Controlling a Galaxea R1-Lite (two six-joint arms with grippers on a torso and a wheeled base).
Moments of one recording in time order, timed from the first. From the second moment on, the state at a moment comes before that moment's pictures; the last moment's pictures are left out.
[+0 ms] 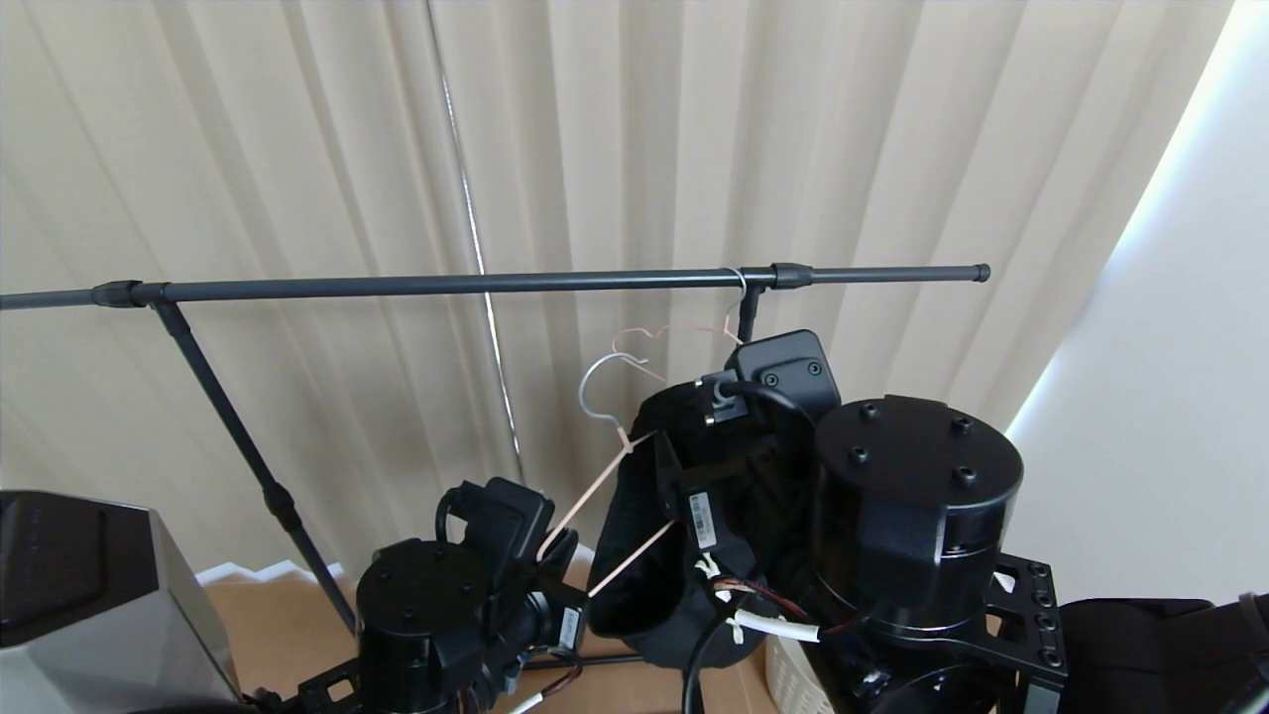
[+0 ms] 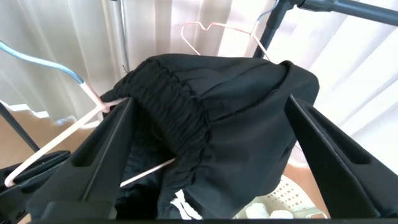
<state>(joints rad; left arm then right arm) -0.79 1.97 -0.33 -1.36 0.42 0.00 1.03 1.83 -0.85 -0.80 -0.87 0.00</state>
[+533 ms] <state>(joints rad) -0.78 1.97 -0.32 -1.38 0.41 0.00 1.03 1.82 -0.83 -0.85 -0.86 -0.01</state>
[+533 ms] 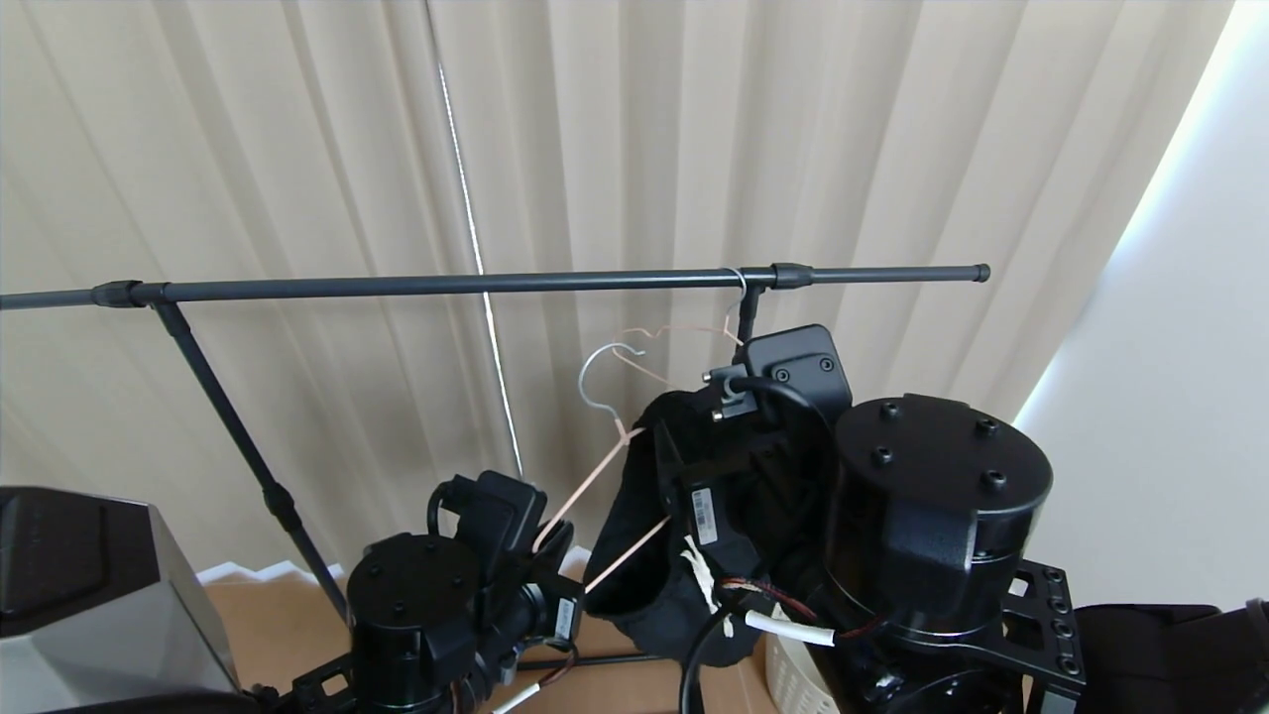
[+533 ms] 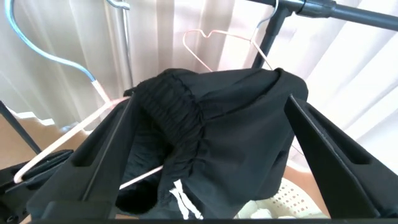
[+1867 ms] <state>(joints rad) -0.70 1.89 -0.02 -1.55 0.02 0.18 0.36 1.60 -1.34 0.61 0.55 -0.84</state>
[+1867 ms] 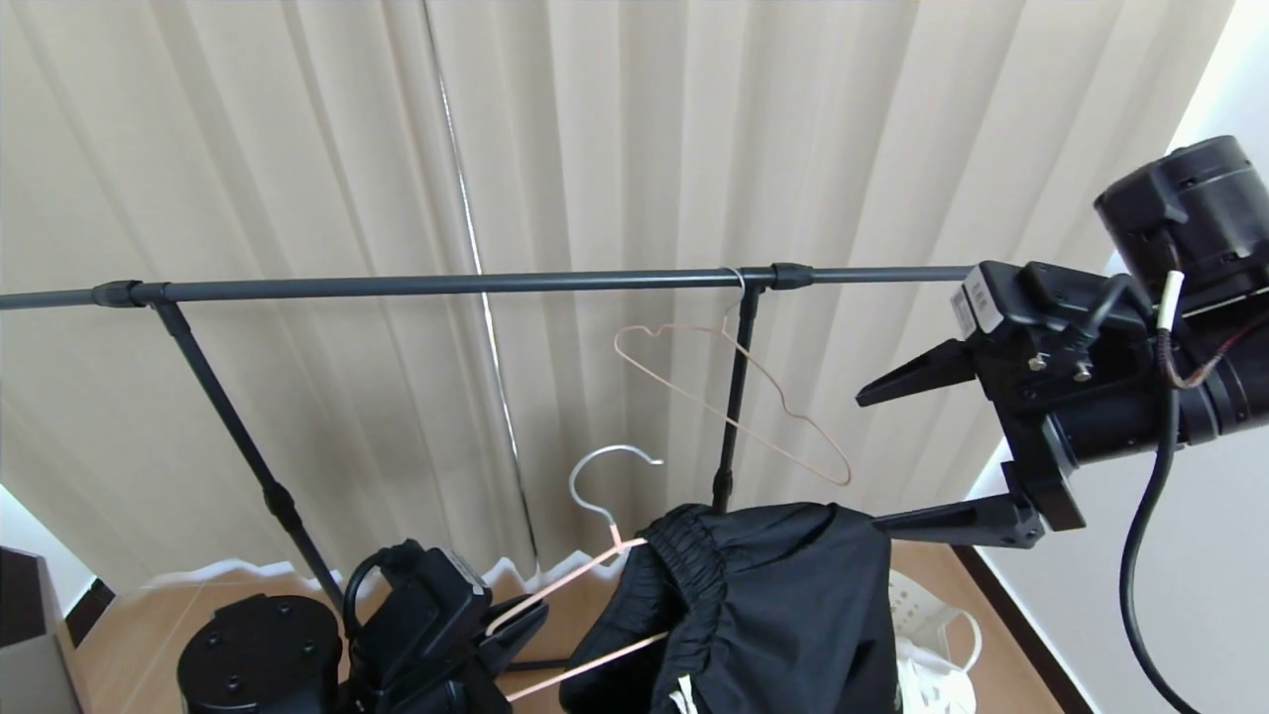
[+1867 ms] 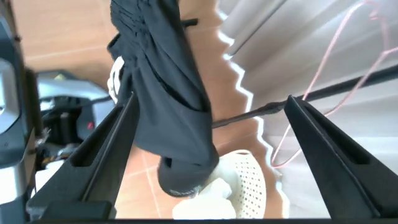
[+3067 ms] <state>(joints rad) -0.73 1.89 -0.02 -1.57 0.03 0.17 0.54 1.93 -1.56 0.67 0.46 -0.76</state>
